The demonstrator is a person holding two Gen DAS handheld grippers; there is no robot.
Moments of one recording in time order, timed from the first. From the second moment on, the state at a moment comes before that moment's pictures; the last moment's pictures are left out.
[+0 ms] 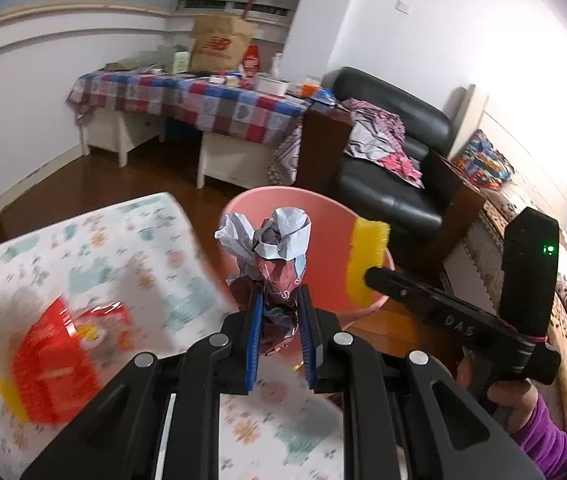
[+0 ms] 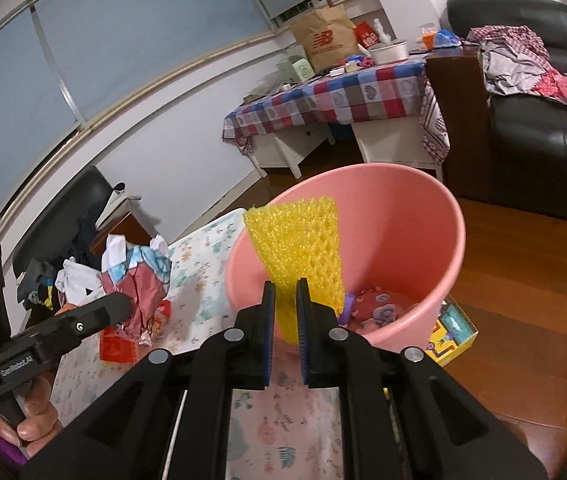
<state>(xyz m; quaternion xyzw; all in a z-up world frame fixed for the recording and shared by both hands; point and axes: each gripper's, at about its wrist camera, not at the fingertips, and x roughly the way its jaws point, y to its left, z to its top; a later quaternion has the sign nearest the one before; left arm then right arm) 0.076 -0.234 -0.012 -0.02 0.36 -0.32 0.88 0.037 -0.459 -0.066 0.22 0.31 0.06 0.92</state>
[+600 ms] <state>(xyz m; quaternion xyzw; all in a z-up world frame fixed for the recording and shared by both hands) 0.112 -0.303 -0.043 0.00 0.39 -0.34 0.86 0.048 -0.475 -0.081 0.22 0.31 0.04 0.92</state>
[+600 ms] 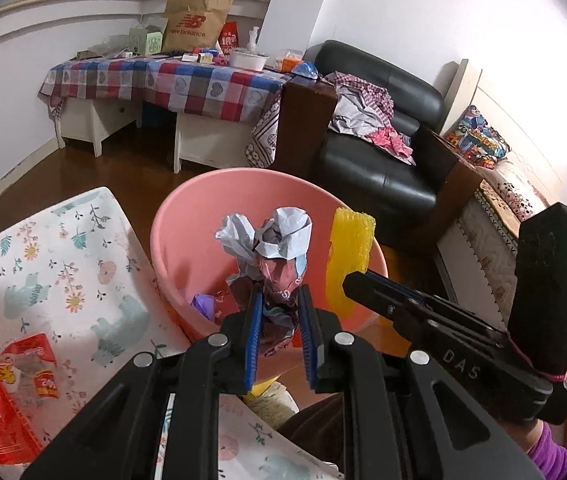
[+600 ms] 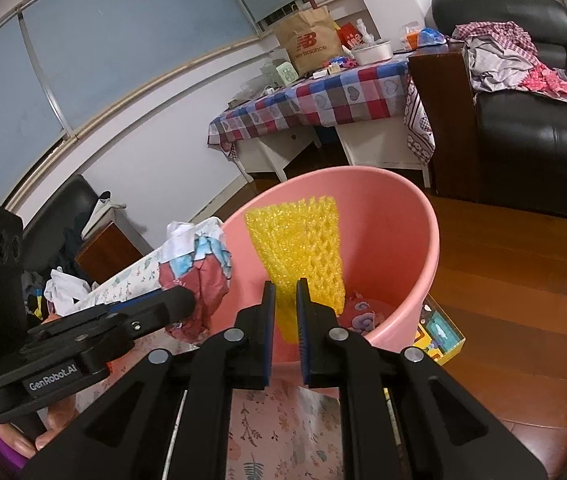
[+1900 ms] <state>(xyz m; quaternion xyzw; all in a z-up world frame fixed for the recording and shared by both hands) 0.055 -0.192 -0.030 -0.02 0.38 -0.27 0.89 0.026 -0.447 -0.071 0.20 0.32 0.04 0.92</state>
